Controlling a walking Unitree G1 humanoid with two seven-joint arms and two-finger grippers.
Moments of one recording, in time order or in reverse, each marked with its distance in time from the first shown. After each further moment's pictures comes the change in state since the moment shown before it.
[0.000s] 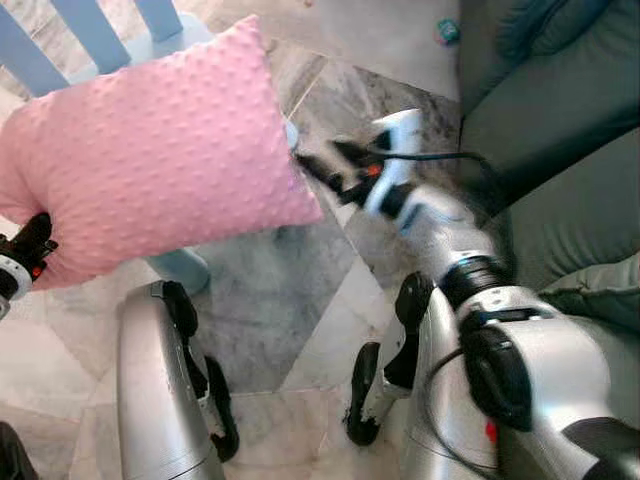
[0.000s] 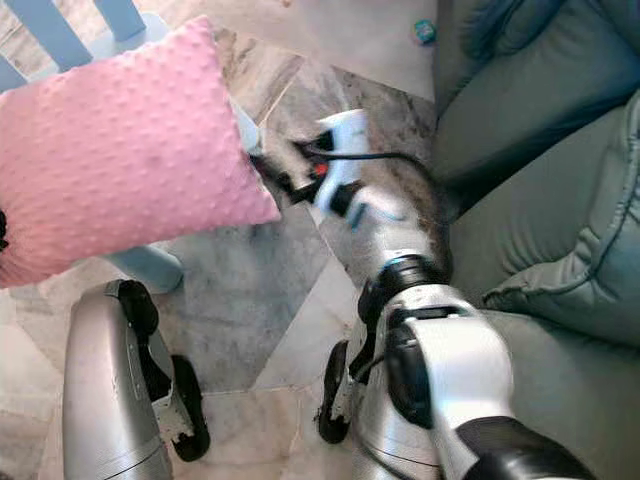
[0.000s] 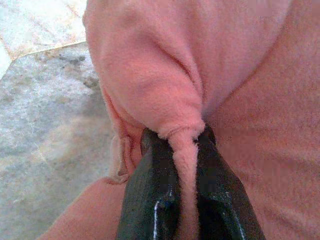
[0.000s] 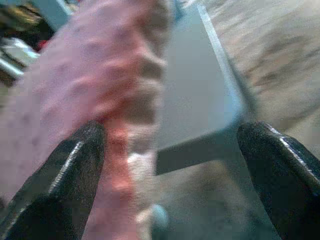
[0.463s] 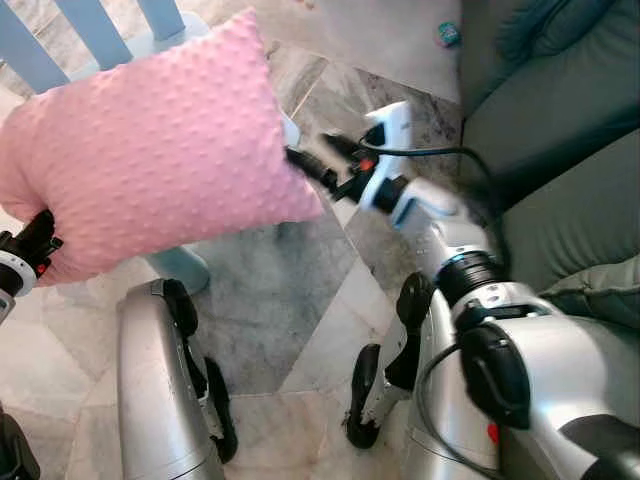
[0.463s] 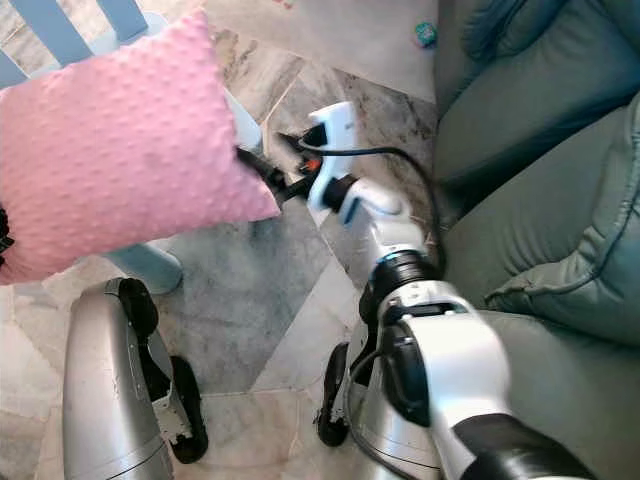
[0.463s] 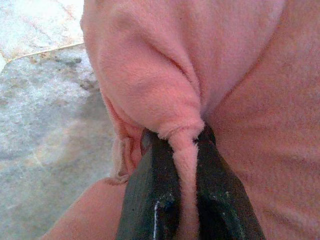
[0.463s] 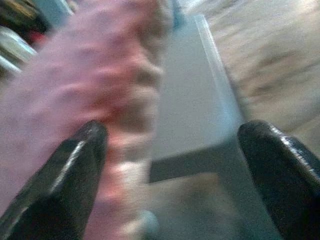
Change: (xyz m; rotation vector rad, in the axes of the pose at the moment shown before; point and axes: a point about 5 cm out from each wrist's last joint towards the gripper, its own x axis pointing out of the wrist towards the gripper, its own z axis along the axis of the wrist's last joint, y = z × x) left arm 0.004 -0.002 -0.001 0.010 -0.006 -0.015; right arm -0.003 -0.009 0.016 -0.142 -0.004 -0.093
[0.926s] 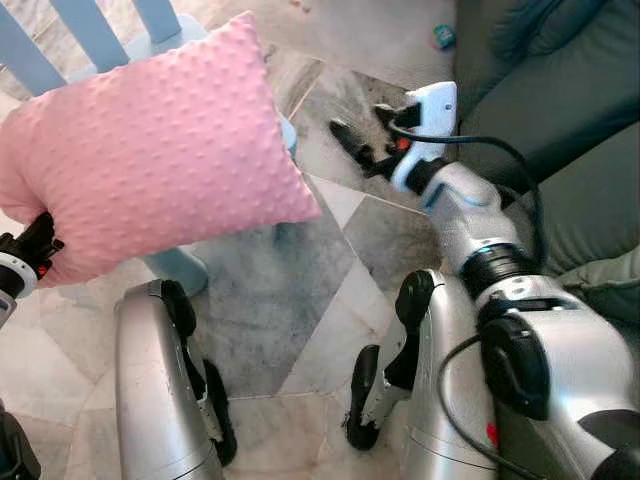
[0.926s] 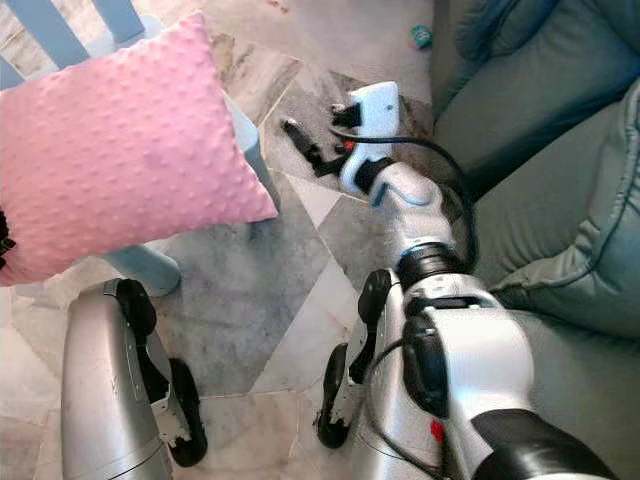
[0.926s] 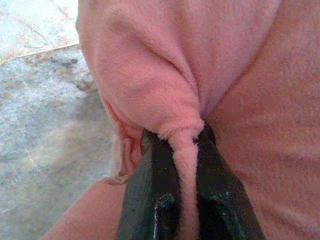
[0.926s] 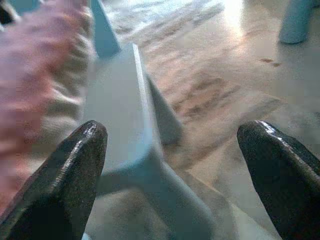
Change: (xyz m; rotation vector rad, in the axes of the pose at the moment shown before) left arm 0.001 0.002 -0.003 -0.003 0.000 -0.001; right arm -0.007 -0.016 0.016 -0.040 -0.075 -0.124
